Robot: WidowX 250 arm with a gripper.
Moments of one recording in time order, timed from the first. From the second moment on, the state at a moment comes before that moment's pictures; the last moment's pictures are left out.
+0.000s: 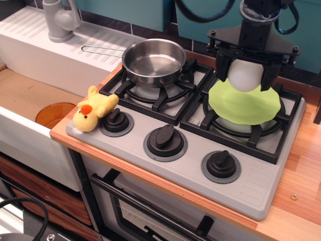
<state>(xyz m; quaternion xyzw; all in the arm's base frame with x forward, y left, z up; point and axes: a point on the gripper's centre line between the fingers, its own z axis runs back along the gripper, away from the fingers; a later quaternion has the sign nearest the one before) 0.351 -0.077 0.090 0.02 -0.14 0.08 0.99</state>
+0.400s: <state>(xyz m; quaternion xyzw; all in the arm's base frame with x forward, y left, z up) 0.364 -0.074 0.076 0.00 -0.16 0.07 0.99</state>
